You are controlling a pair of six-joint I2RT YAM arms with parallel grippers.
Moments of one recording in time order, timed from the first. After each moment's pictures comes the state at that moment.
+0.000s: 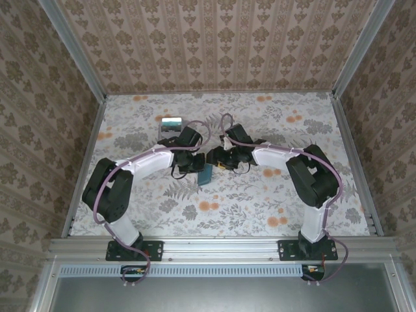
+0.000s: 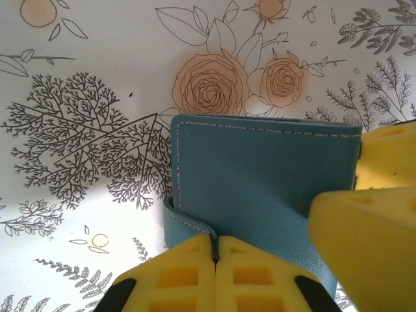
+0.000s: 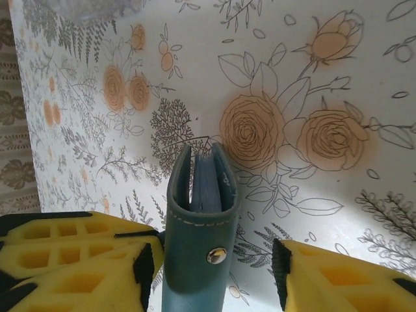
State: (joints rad) left arm -0.65 1.69 1.09 -0.55 0.17 -0.61; right arm 0.56 1.89 1.15 -0.16 -0.48 0.76
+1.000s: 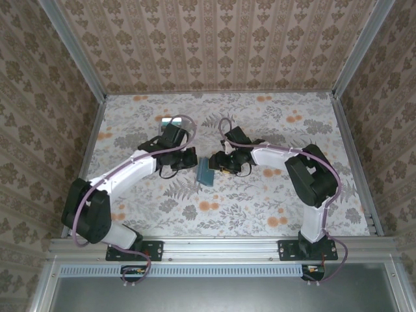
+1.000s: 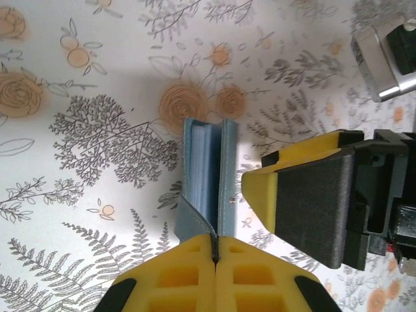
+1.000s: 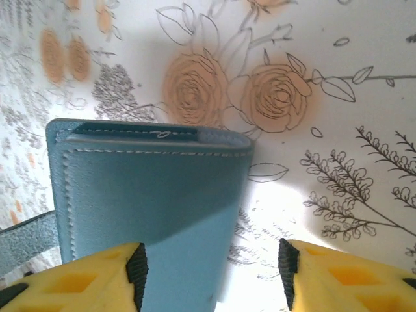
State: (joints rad) left arm -0.59 1.45 1.03 -0.55 0.24 -0.62; right arm 0.56 1.89 1.16 -0.30 -0.43 0.68
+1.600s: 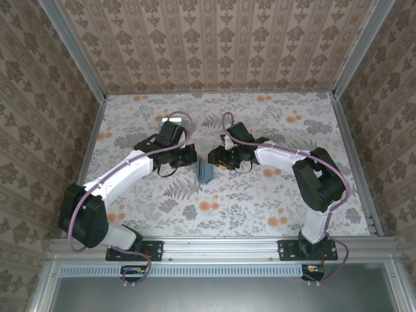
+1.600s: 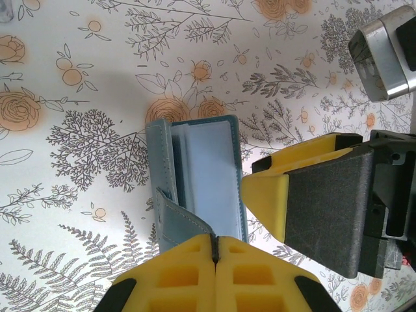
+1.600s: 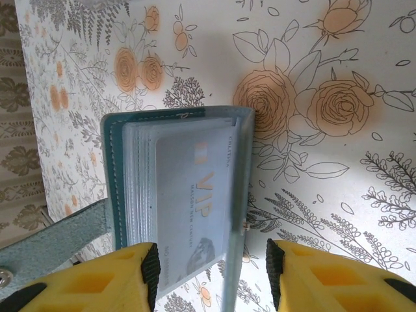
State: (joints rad) left arm -0.59 1.42 1.05 -0.57 0.24 -0.62; right arm 0.55 1.83 1.16 -0.27 -0.49 0.74
